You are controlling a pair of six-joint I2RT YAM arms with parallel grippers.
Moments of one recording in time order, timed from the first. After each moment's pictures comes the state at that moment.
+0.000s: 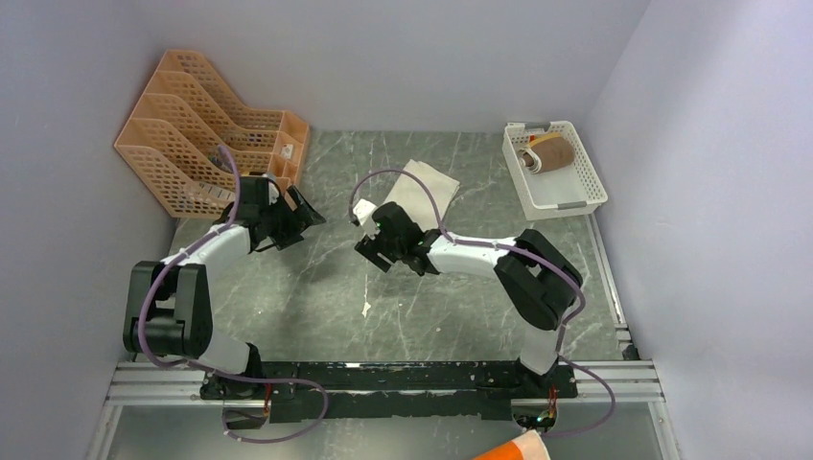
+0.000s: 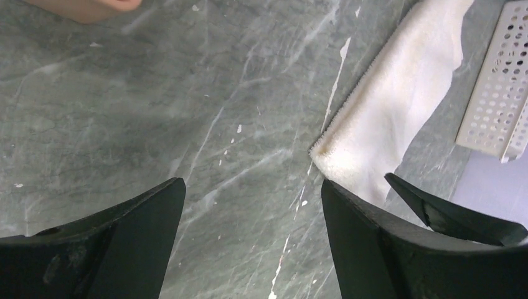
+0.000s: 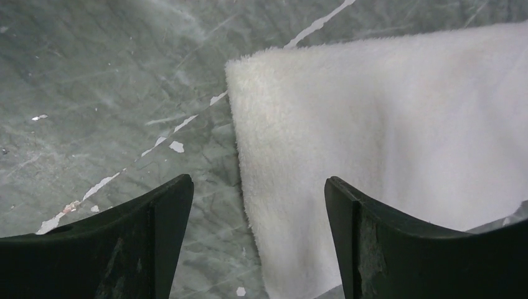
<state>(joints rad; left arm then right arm) -0.08 1.48 0.79 -0.13 0.29 -0.70 0.86 1.82 1.07 0.02 0.16 -0.27</state>
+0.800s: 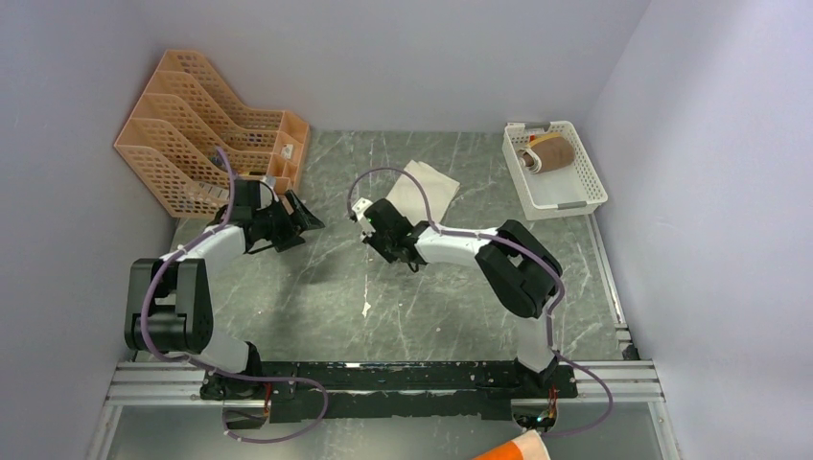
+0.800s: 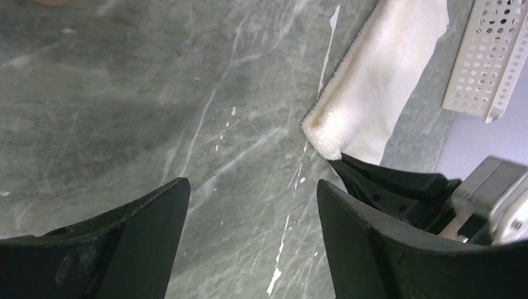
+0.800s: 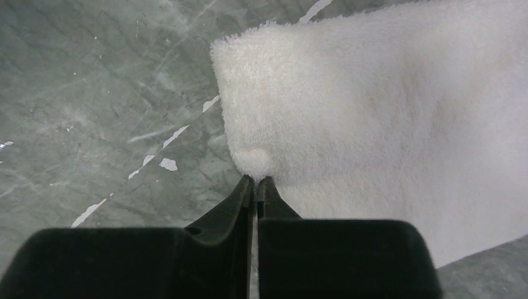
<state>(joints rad) -0.01 1.49 0.78 -0.12 0.46 -0.62 0.86 1.96 1.19 -0.11 0.17 -0.17</state>
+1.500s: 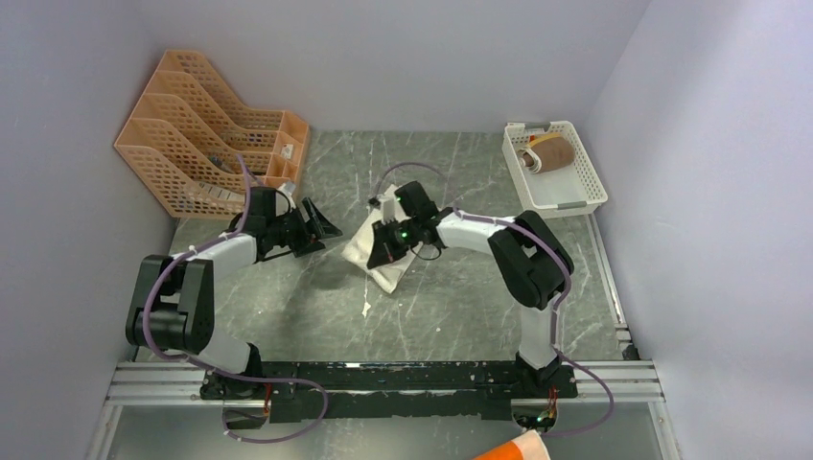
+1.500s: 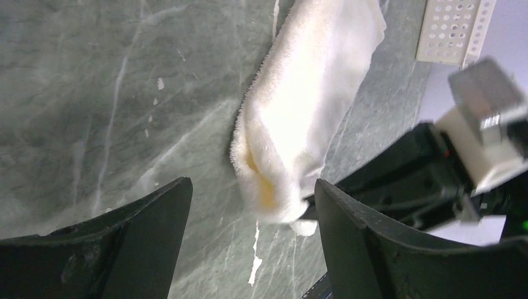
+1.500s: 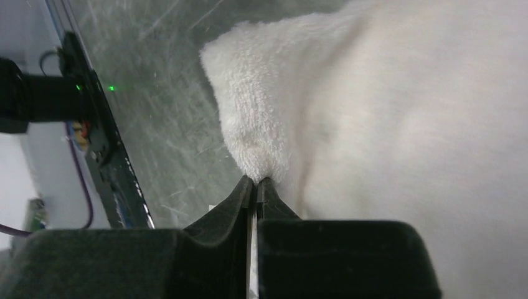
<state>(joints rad) -0.11 1.50 0.69 0.03 0.56 -0.66 0.70 1.95 1.17 -0.09 -0.67 0.20</state>
